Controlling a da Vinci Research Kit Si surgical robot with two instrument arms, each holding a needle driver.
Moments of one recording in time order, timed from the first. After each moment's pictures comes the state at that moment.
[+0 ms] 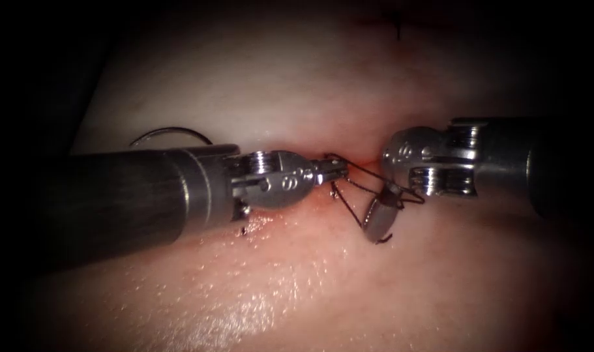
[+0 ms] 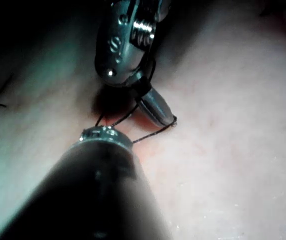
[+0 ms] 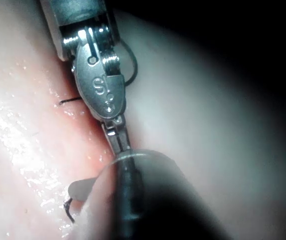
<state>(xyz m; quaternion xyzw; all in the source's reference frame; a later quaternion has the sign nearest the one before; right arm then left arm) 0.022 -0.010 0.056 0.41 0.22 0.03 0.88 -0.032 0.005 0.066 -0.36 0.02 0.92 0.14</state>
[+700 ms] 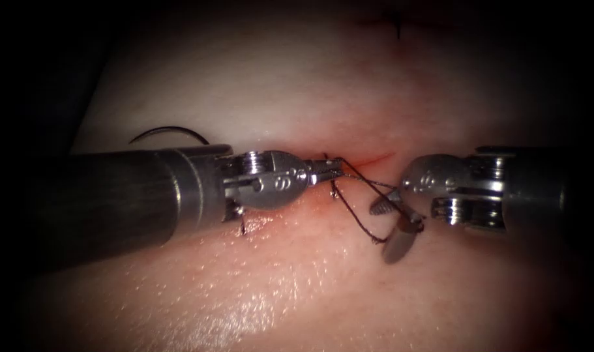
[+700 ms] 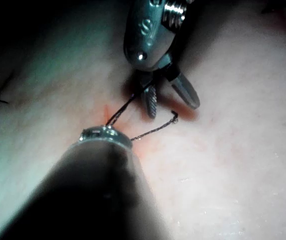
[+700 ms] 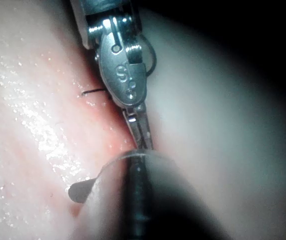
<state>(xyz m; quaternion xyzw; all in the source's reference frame) 0.020 -0.013 0.054 0.35 0.18 0.04 0.92 -0.032 0.005 0.065 -0.36 0.02 0.92 0.14</state>
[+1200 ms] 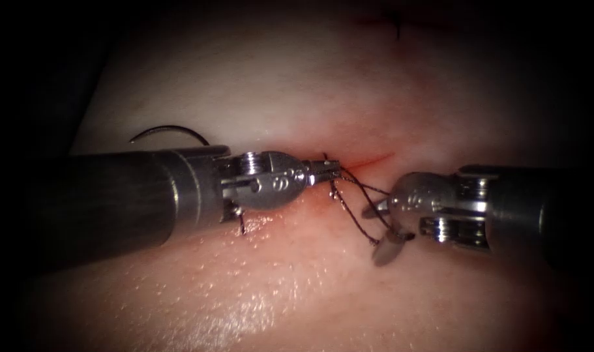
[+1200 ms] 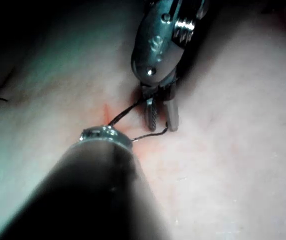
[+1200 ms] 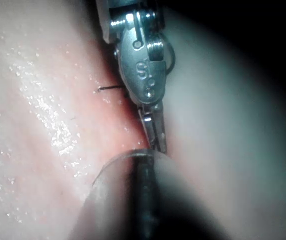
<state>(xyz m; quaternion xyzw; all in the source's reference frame) 0.021 -0.014 0.055 0.24 0.20 0.03 0.95 -0.031 0.004 0.065 -0.36 0.02 0.92 0.14</state>
